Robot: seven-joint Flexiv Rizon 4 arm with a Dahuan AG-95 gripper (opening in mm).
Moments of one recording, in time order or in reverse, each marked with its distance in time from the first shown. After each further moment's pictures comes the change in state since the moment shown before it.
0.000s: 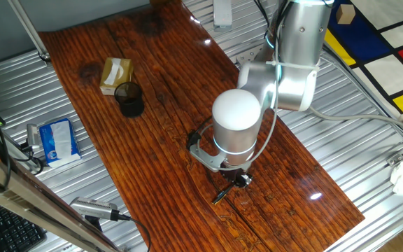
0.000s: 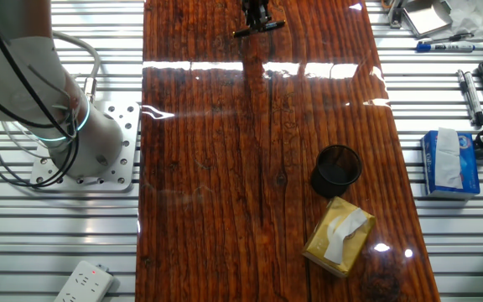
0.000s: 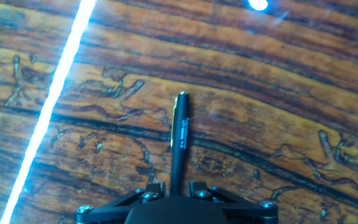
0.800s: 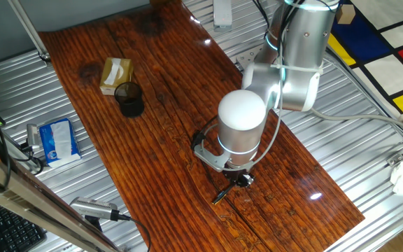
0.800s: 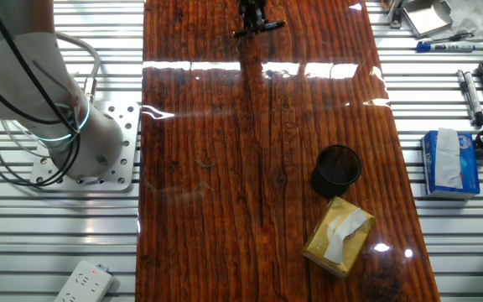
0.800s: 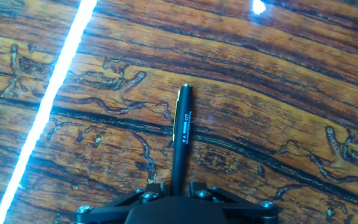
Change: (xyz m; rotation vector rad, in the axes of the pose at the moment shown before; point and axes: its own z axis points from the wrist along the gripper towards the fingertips) arm 0.001 -0.001 0.011 0.011 -0.015 -0.008
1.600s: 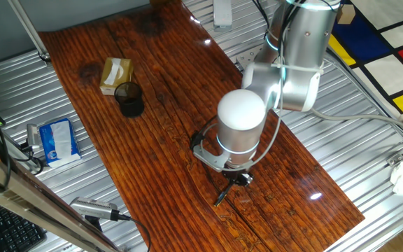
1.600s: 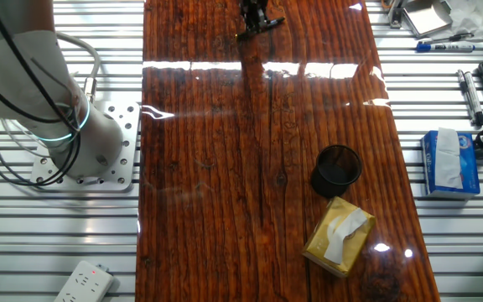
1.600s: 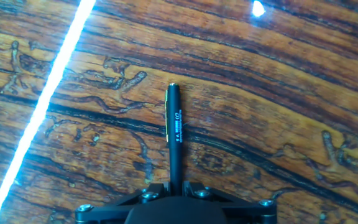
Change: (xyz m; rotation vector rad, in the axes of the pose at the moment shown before) arm -0.003 -0.013 -0.009 0.006 0.004 -0.052
